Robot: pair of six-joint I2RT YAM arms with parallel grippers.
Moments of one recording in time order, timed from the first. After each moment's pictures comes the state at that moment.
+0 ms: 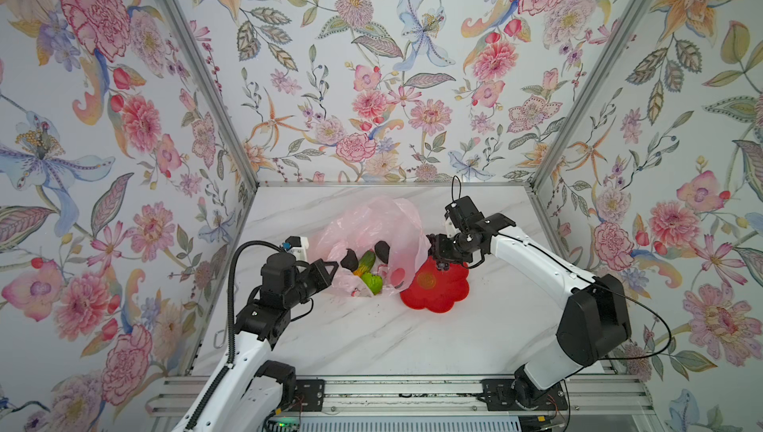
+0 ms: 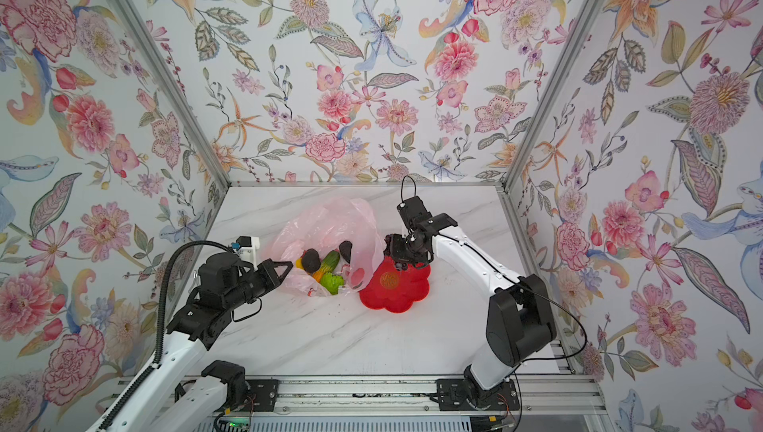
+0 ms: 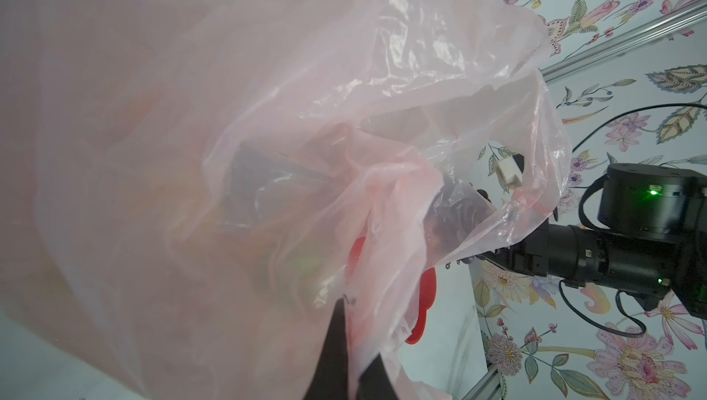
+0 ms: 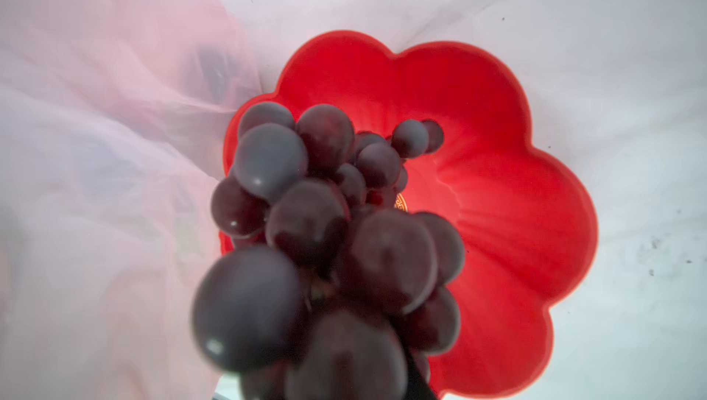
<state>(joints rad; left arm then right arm) -0.25 0.76 0.58 -0.30 0.35 -0.79 0.50 1.59 1.33 -0.86 -0.17 0.52</state>
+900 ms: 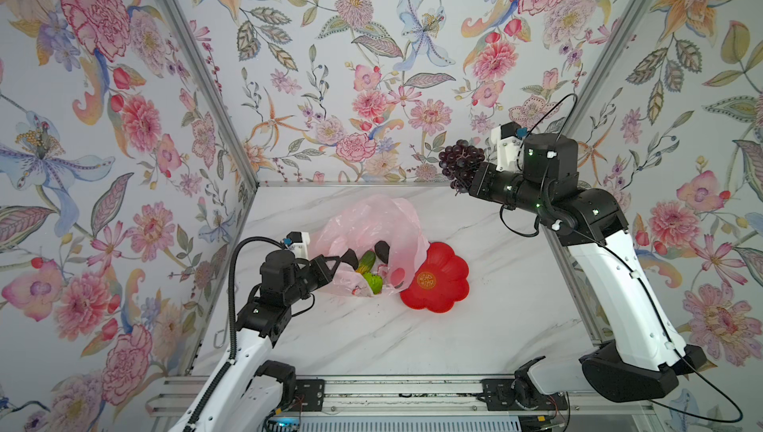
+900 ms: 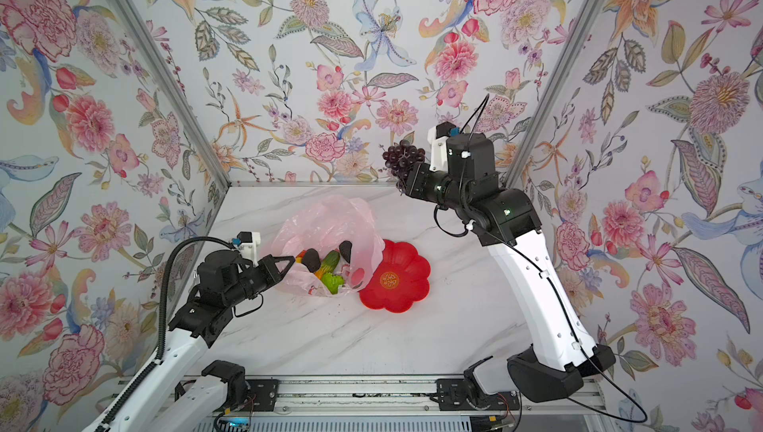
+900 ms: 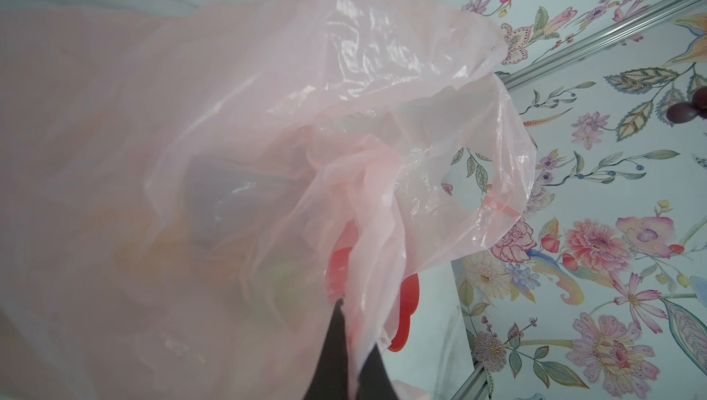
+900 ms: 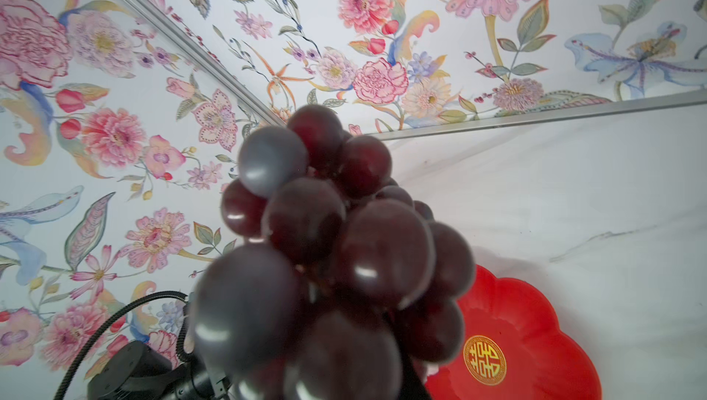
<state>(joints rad) -0.25 0.77 0.58 -0.21 0.39 -0.80 0.52 1.43 2.00 -0.93 -0.16 0.57</state>
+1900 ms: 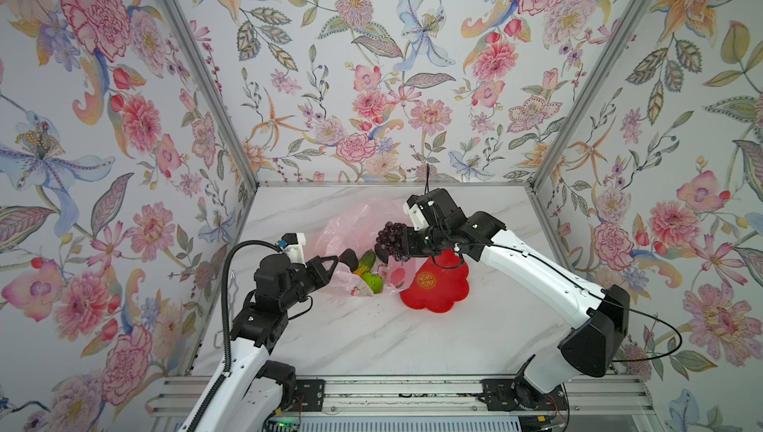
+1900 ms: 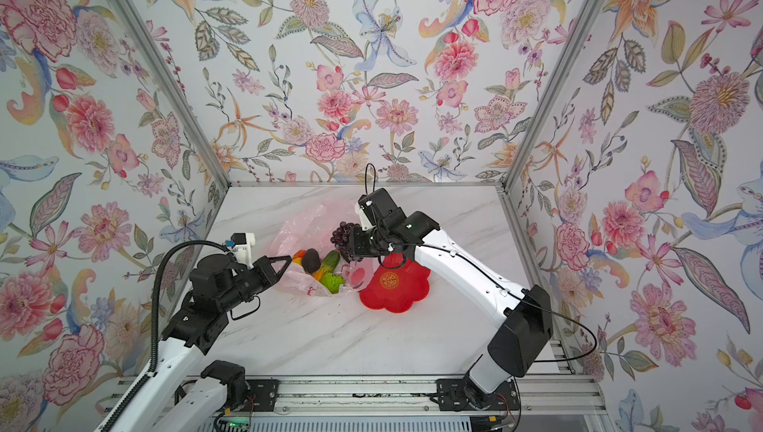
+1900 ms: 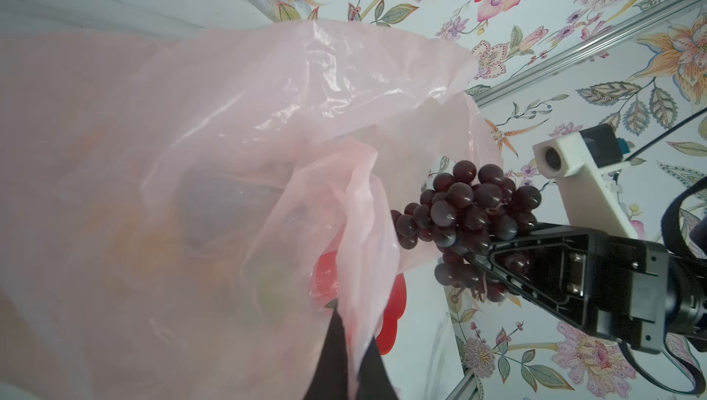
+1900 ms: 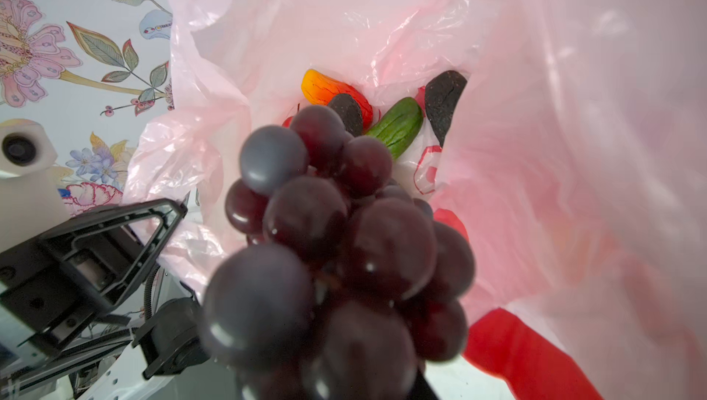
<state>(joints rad) -0.25 0.70 0.58 -0.22 0.38 -0.82 0.79 1.62 1.56 -0.78 -0.23 0.61</state>
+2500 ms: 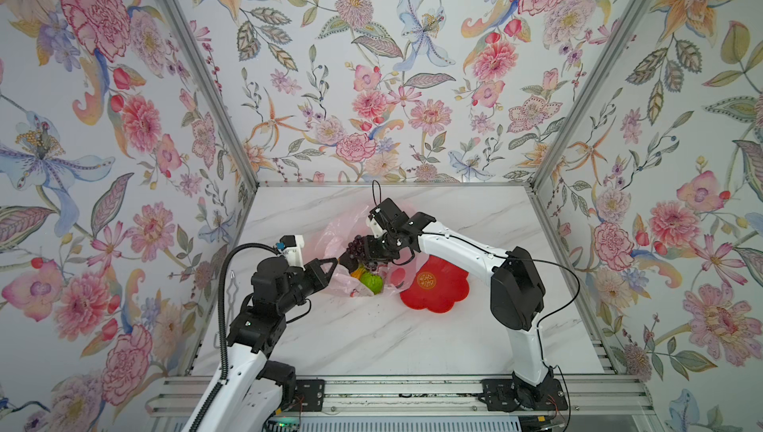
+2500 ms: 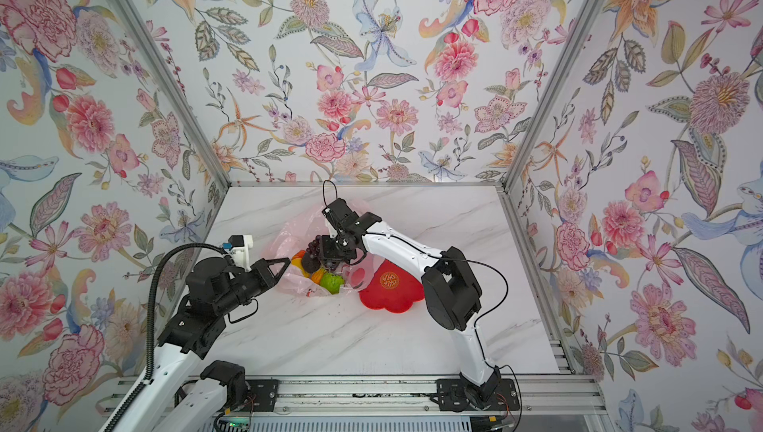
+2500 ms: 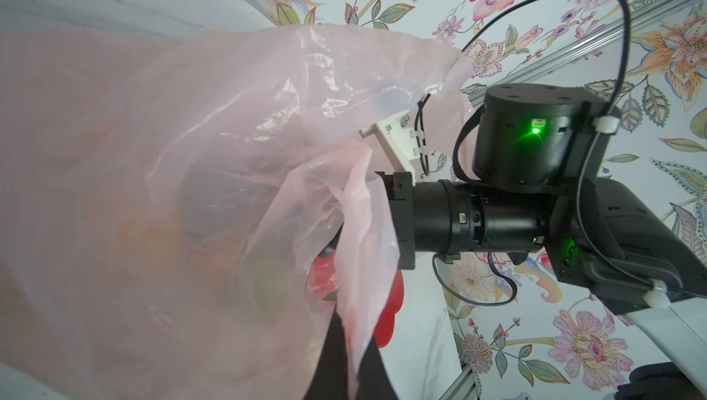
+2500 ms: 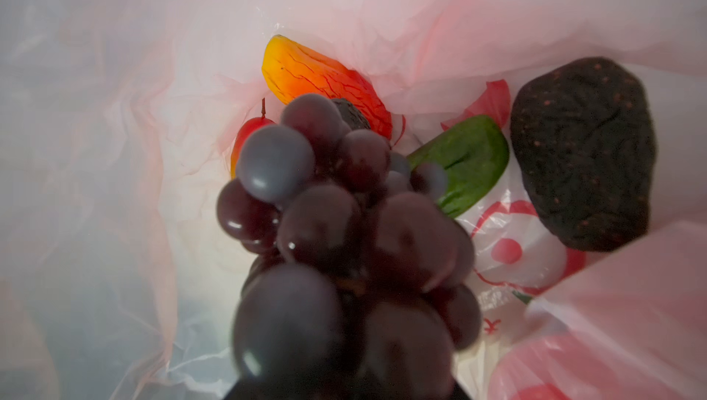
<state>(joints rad) -0.25 0.65 0.58 -0.27 0.38 -0.82 0.84 2.09 1.81 -0.72 -0.30 0.63</state>
